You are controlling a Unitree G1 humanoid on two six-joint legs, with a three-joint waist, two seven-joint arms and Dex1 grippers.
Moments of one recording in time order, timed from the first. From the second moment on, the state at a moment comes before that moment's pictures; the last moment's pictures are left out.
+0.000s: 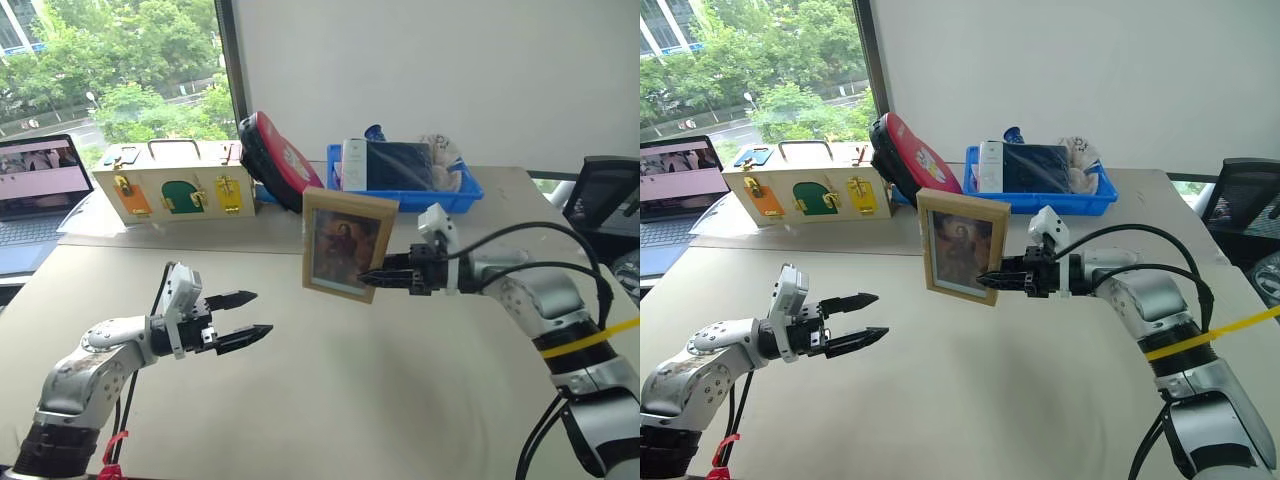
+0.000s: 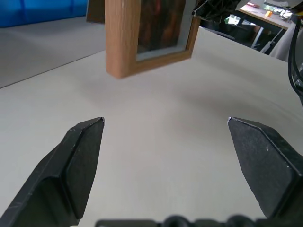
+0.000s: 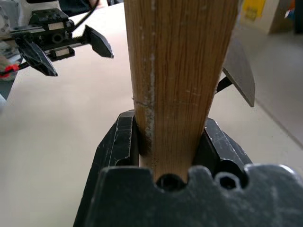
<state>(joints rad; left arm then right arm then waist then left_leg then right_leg) -0.20 0.74 0.12 -0.16 -0.69 0.46 -1.04 -0.81 -0.70 0.28 0.25 0.65 0.57 1.05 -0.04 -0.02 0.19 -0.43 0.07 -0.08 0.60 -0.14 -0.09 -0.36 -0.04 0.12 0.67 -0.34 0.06</state>
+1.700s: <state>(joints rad) -0.30 0.67 0.11 0.00 -0.55 0.43 -1.06 -0.55 -0.72 0.10 0.22 0.30 0.62 1.13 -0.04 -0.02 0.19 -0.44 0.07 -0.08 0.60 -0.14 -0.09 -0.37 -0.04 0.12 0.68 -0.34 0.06</state>
